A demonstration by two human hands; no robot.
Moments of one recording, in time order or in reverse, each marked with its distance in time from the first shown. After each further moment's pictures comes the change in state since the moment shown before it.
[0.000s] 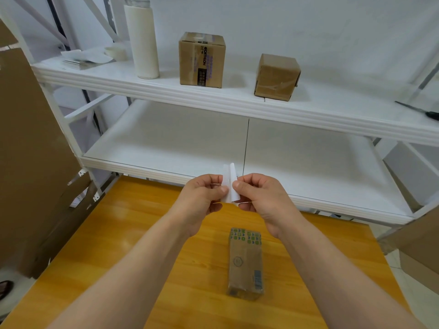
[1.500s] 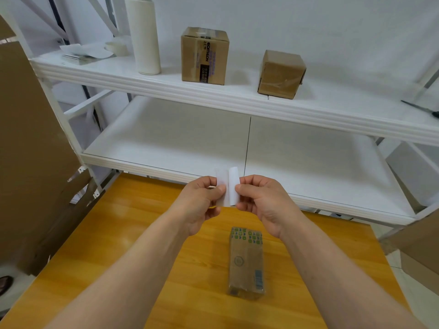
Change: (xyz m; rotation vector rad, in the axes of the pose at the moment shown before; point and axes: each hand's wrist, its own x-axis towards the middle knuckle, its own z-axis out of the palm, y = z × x) left_hand 0.006 -0.002 -0.005 -0.028 0.029 -0.120; right_hand 0.012 0.007 0.003 0.189 -0.029 0.122
